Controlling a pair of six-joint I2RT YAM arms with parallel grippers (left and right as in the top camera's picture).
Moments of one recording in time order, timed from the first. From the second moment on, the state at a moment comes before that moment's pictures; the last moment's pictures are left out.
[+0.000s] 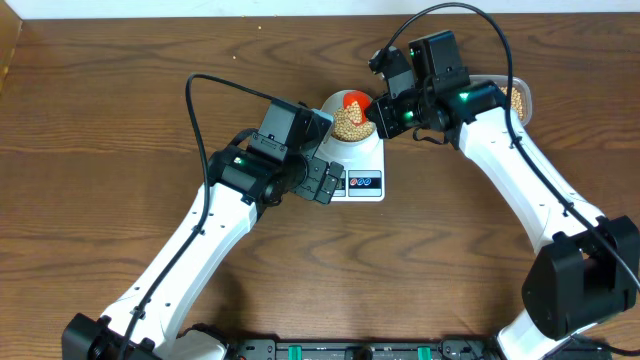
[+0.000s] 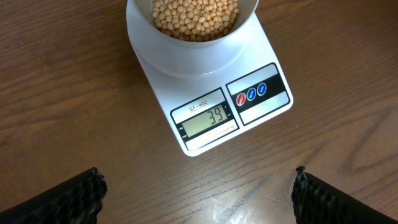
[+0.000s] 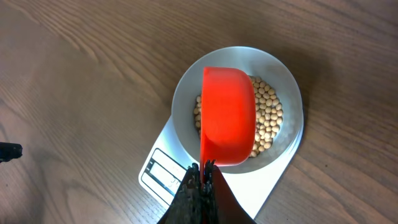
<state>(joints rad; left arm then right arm) -0.47 1.43 1.19 -0.80 0.09 -0.02 0.37 1.79 1.50 -0.65 -0.41 0.01</state>
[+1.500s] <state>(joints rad) -0.47 1.43 1.19 -0.80 0.09 -0.02 0.35 1.79 1.50 -0.65 -0.46 -0.02</state>
